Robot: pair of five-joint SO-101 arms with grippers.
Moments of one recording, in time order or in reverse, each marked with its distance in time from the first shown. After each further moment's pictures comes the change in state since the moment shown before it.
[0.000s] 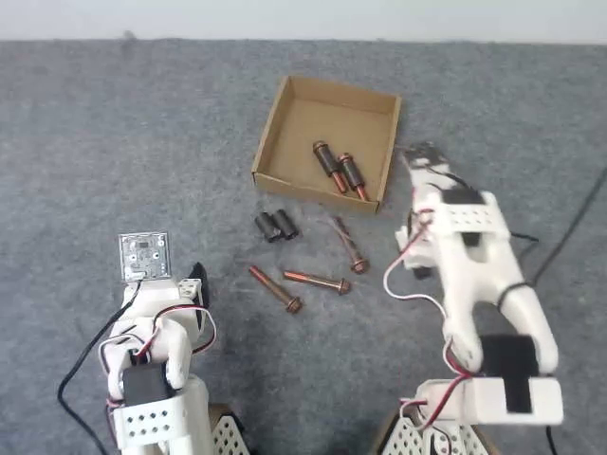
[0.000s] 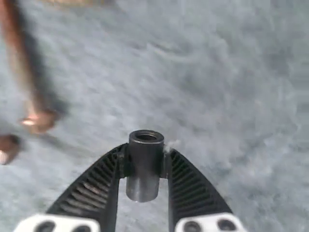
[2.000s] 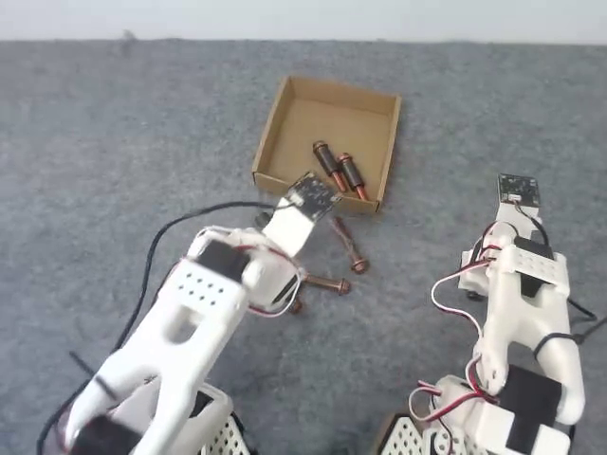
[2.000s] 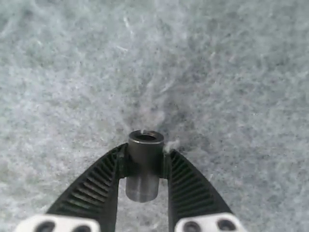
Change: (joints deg) left arm 37.1 75.2 -49.5 3.1 -11.5; right arm 20.0 -8.0 15.2 -13.1 -1.7
